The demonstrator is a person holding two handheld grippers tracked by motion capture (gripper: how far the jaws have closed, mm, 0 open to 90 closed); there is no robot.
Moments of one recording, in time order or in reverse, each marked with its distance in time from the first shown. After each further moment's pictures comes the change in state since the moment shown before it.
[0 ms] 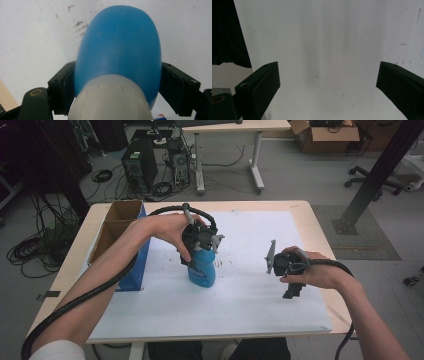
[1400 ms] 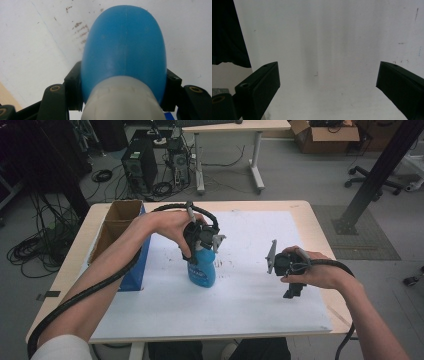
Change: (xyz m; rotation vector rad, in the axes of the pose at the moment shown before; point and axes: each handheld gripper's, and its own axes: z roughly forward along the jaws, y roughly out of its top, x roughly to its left) left arm 0.007 0.002 -0.001 0.014 -0.023 0.067; right arm 0.001 -0.001 -0.002 0.002 -0.006 0.000
